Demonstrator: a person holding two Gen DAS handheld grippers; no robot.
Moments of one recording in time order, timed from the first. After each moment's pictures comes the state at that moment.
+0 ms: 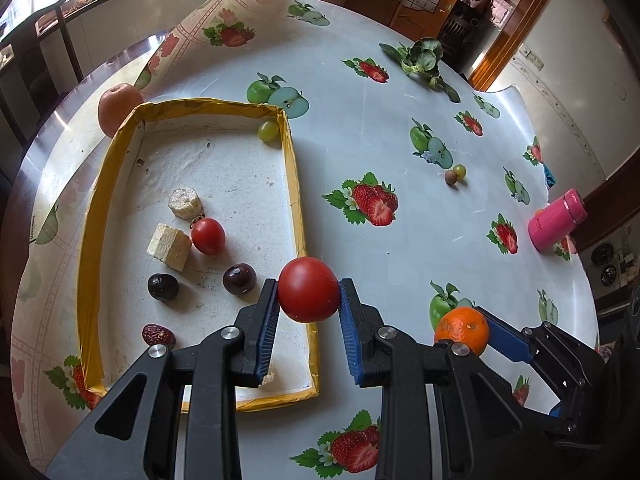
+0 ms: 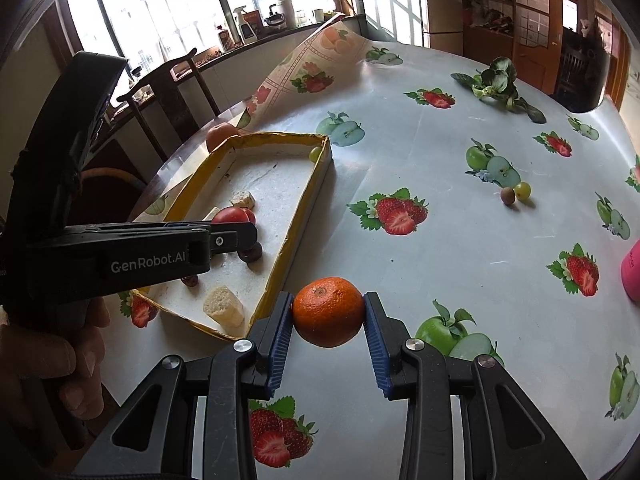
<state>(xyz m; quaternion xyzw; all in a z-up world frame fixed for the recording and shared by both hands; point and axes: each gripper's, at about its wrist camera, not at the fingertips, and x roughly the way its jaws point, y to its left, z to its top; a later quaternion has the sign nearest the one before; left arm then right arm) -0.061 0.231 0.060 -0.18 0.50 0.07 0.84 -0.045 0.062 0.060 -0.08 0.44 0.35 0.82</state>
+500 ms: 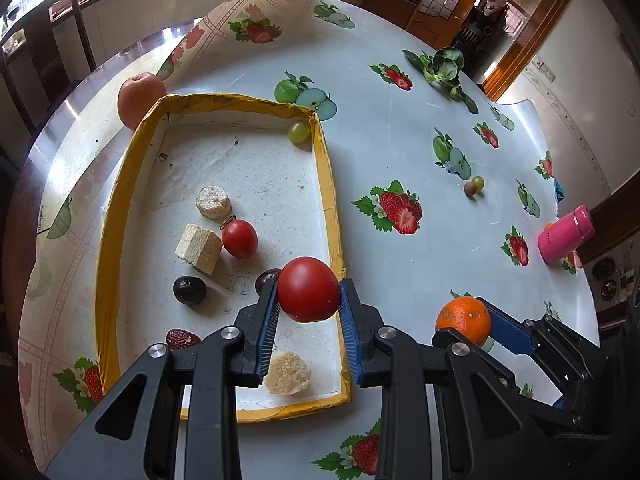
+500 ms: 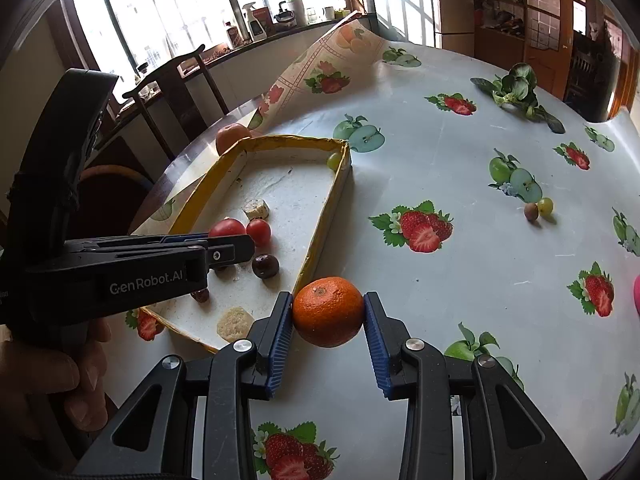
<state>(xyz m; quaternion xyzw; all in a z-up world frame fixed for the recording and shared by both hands) -0.064 0.257 0.054 -0.19 0.50 0.09 0.84 -0.036 0.092 0.059 -0.09 0.45 0.36 0.81</state>
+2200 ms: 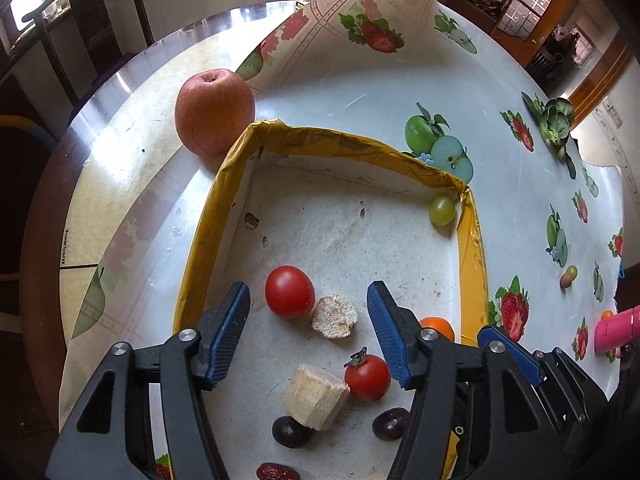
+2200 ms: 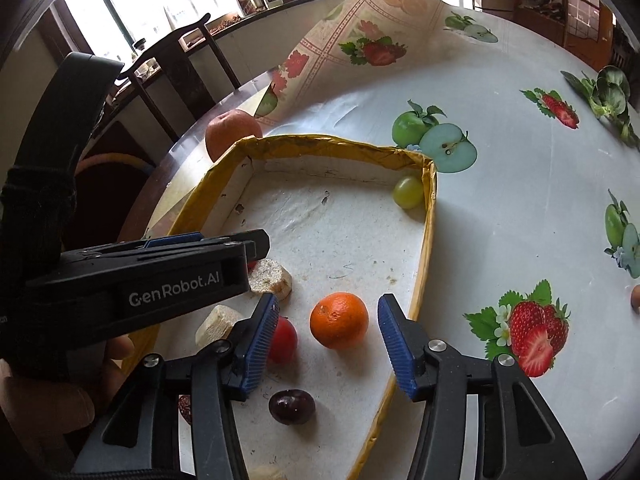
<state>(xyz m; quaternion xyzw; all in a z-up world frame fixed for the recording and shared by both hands) 0.002 0.367 0.012 -0.22 0.52 0.20 0.80 0.042 0.222 0.011 -0.10 0.49 0.39 0.78</state>
